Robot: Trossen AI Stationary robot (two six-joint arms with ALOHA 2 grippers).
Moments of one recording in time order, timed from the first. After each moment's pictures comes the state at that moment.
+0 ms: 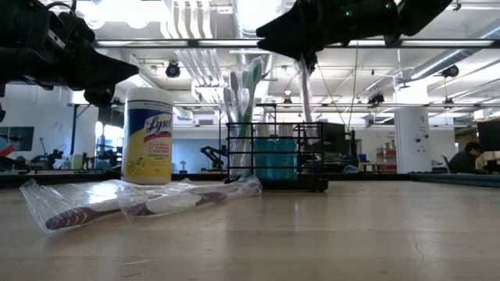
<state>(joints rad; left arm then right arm) 0.02 0.33 0.01 0.31 -0.08 -0.16 -0.04 1.43 0.77 0.52 0.00 0.02</state>
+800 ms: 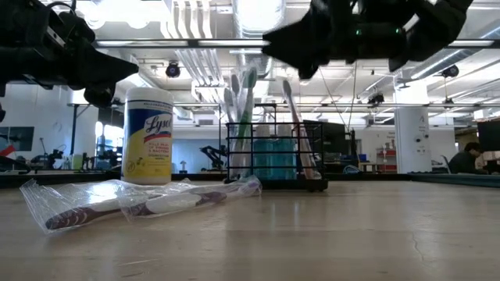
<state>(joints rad) 0.02 0.33 0.01 0.31 -0.07 -0.18 -0.04 1.50 0.62 0.86 -0.08 0.02</state>
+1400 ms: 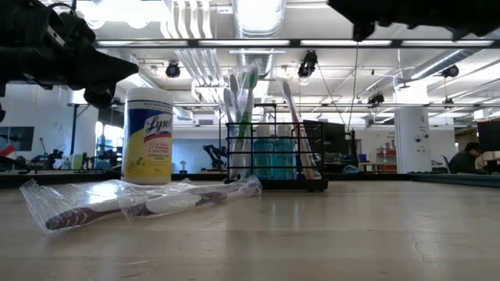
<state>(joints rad) 0.02 0.33 0.01 0.31 -0.07 -0.20 -0.02 0.89 0.43 0.55 -0.08 -0.09</state>
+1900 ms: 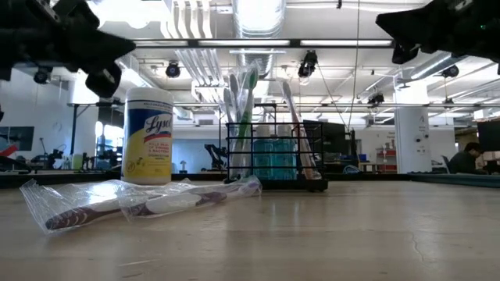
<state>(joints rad) -0.06 0.44 0.11 0.31 0.00 -0.31 -0.04 0.44 0.12 0.53 -0.04 -0.08</state>
